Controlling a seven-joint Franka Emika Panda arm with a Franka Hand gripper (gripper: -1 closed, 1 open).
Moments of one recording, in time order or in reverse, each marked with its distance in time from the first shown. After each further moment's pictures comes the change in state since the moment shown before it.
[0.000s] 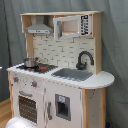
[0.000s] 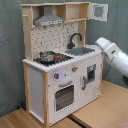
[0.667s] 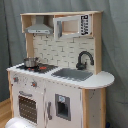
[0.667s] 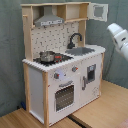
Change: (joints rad) arm 0.032 0.000 -0.111 0.073 -0.116 -0.176 -0.016
